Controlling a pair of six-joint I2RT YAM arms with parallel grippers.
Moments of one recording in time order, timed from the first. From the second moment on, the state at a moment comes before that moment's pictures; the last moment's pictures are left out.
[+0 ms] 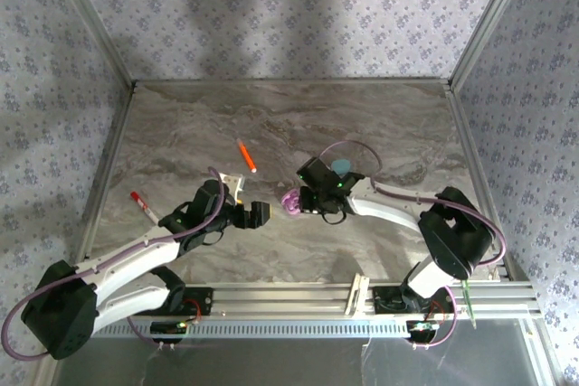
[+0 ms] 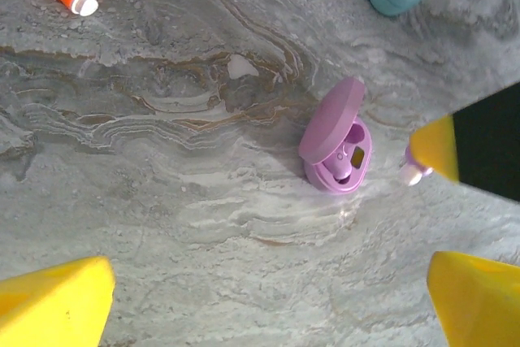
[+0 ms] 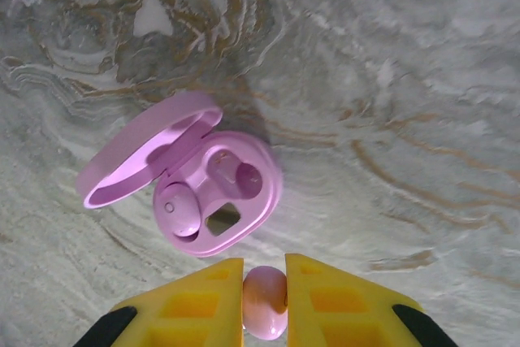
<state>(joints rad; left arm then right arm) -0.69 1.00 0.42 -0.08 0.10 -0.54 0.82 1.57 0.94 -0.44 0.02 0.80</state>
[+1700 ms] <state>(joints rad) -0.69 0.99 0.42 -0.08 0.09 -0.54 0.95 1.72 1.07 -0.43 0.37 0.50</state>
